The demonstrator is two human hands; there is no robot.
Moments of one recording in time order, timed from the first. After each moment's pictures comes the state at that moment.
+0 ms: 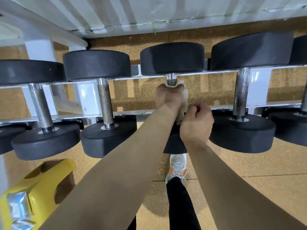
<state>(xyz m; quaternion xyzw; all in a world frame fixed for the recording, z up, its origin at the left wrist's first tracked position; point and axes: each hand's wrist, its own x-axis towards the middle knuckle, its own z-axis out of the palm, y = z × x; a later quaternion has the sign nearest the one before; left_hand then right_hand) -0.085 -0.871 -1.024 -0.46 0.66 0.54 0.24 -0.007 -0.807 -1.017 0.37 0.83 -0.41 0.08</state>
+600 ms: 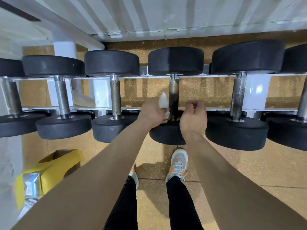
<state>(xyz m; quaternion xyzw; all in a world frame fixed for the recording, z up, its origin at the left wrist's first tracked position) -0.025 -0.927 -0.977 -0.26 0.81 0.39 0.35 -0.006 -0.801 -0.995 0.33 0.81 -0.45 0.18</state>
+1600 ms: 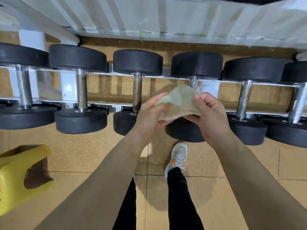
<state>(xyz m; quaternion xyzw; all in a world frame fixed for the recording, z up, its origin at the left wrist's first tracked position) -0.006 -0.803 -0.911 -0.37 0.50 0.74 0.24 -0.036 -0.641 -0.885 0.22 0.64 -0.69 0.26</state>
